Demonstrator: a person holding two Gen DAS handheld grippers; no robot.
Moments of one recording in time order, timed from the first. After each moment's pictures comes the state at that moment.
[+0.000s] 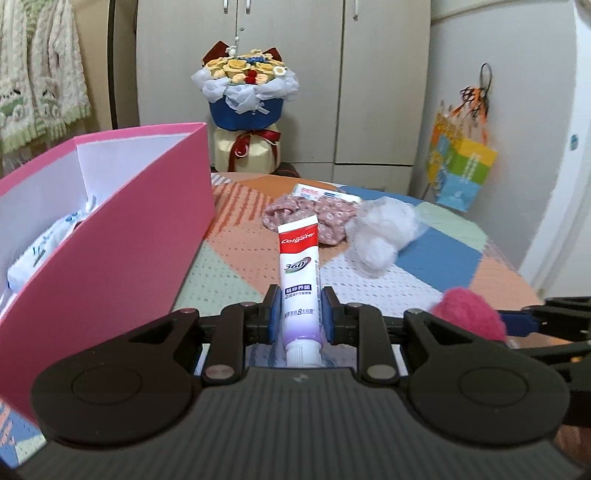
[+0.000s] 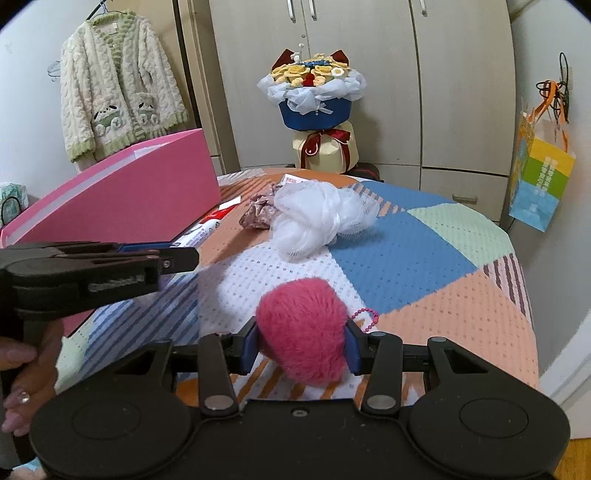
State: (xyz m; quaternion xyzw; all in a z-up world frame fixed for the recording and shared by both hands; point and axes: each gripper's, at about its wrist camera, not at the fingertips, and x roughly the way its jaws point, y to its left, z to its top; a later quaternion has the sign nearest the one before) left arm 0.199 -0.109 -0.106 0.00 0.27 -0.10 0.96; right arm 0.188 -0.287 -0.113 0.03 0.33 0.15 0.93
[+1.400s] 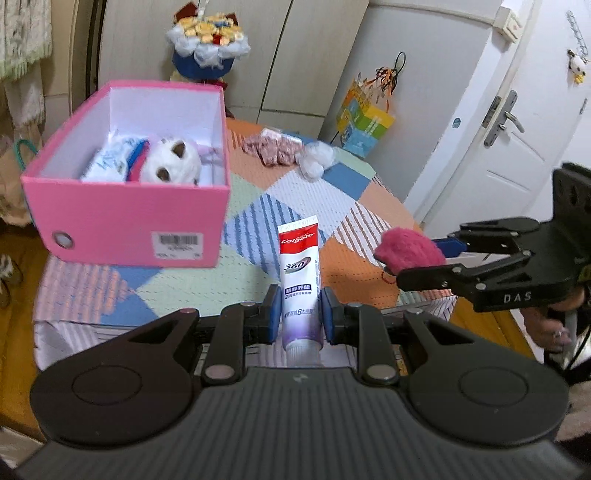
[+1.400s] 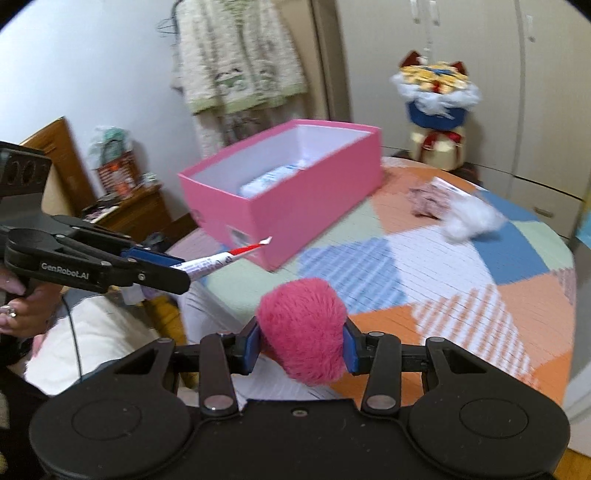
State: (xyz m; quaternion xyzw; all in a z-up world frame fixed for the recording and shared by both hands) left arm 0.042 0.051 -0.026 -0.05 0.37 -0.26 0.89; right arm 0.057 -0.207 -0.018 -0.02 0.36 0.31 0.88
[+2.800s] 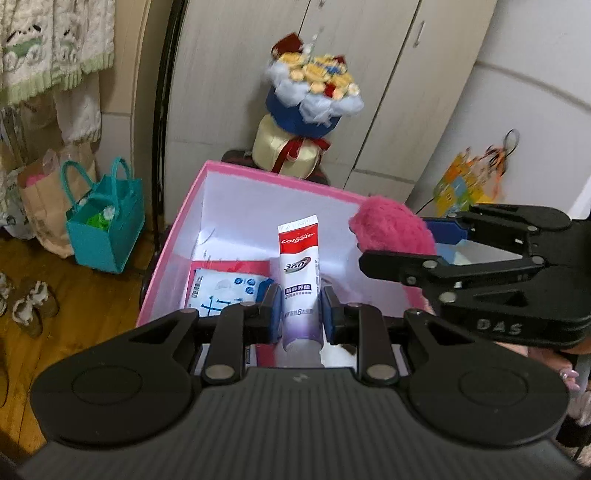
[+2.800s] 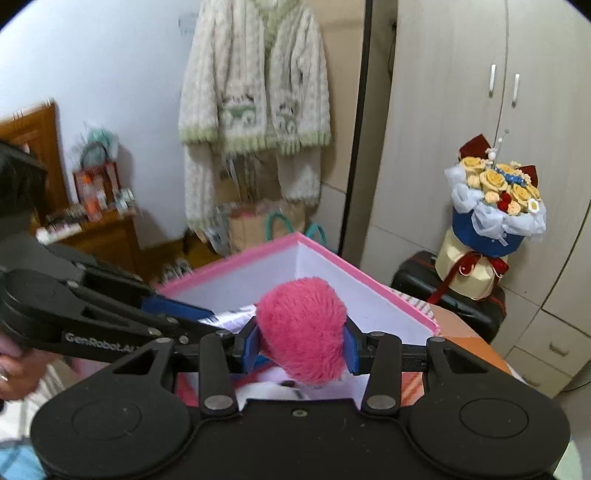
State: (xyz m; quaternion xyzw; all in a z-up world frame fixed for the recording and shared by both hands) left arm 0.276 0.128 -0.027 -0.10 0.35 -0.15 0.92; right arm 0.292 -0.049 0.015 -0.13 0.29 0.31 0.90
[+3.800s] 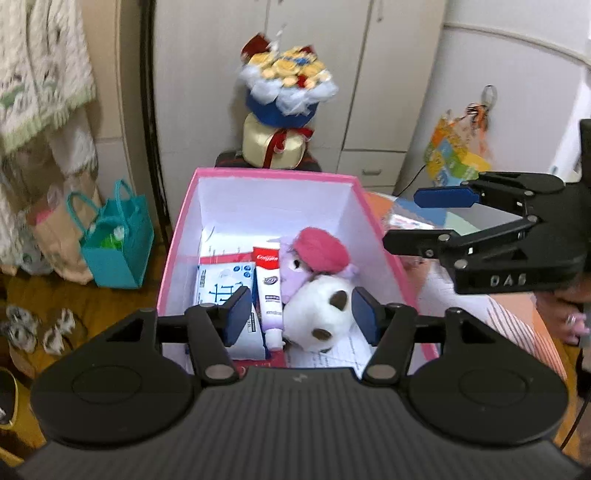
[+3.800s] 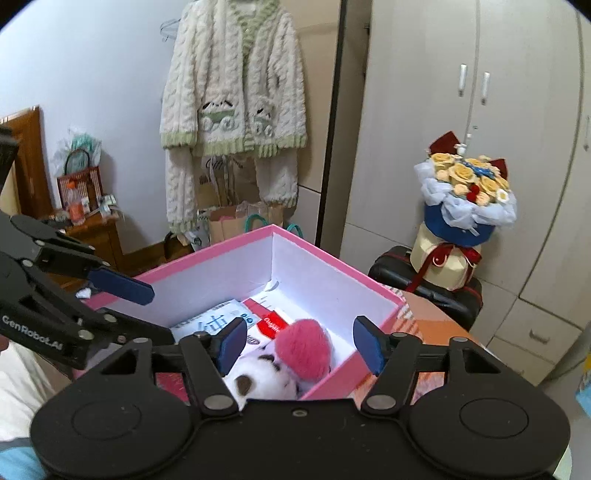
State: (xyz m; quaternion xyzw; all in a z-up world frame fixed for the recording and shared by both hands) left arm 0.222 0.118 0.011 -0.01 0.34 -0.17 0.92; right arm 0.260 -0.081 0.026 -0.10 0.28 0.28 0.91
